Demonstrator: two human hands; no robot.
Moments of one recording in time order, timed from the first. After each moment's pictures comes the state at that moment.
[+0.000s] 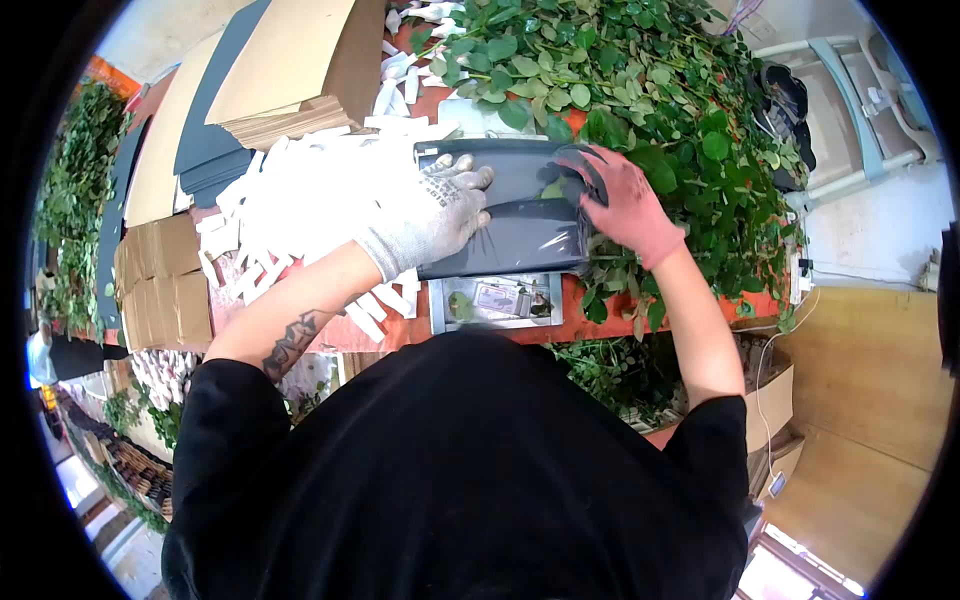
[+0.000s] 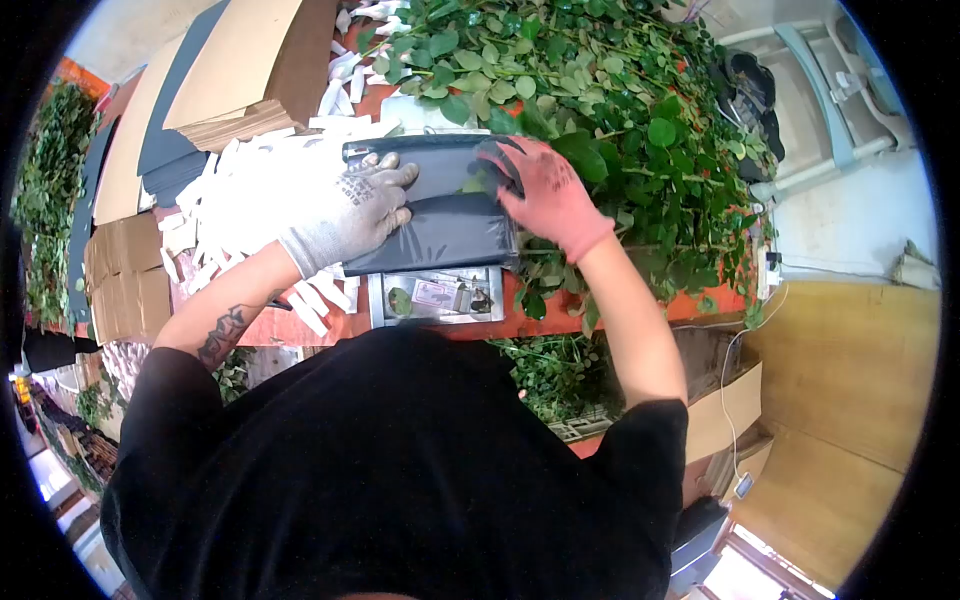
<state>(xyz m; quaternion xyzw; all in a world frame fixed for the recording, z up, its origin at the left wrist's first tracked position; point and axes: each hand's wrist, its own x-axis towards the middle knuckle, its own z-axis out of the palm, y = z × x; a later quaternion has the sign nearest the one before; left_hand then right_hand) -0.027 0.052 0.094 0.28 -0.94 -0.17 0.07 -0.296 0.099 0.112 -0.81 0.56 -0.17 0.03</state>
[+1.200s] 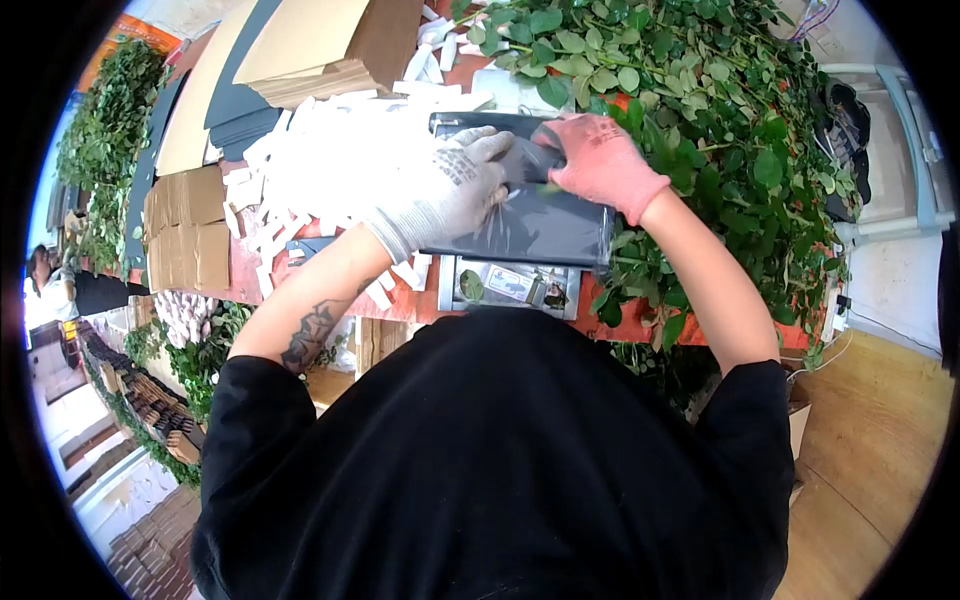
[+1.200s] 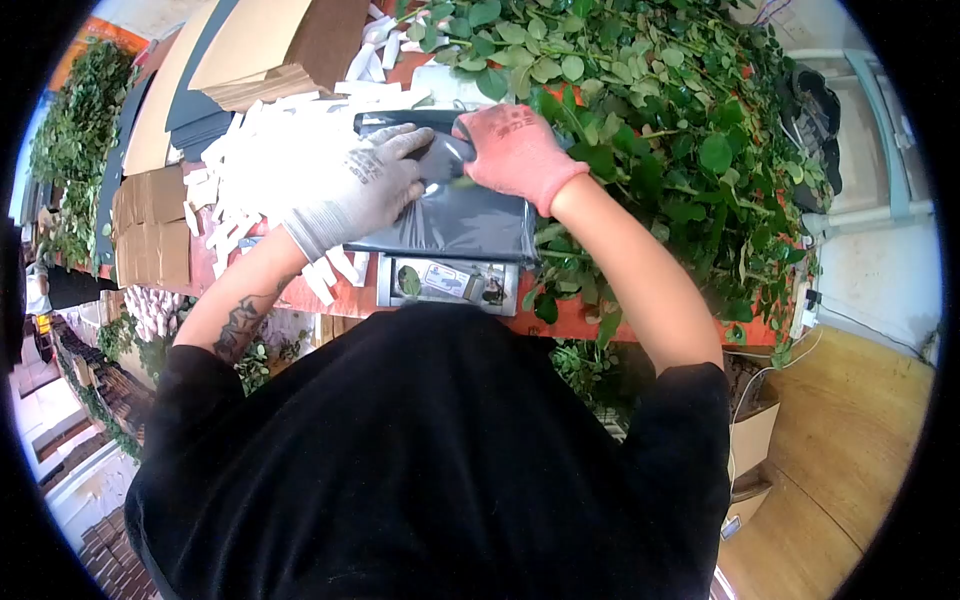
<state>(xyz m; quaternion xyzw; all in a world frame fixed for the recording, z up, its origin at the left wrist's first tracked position) -0.047 0.055 0.095 0.34 -0.93 -0.11 0.10 -0.262 0.037 0.106 -0.86 0.50 -0.01 0.15</state>
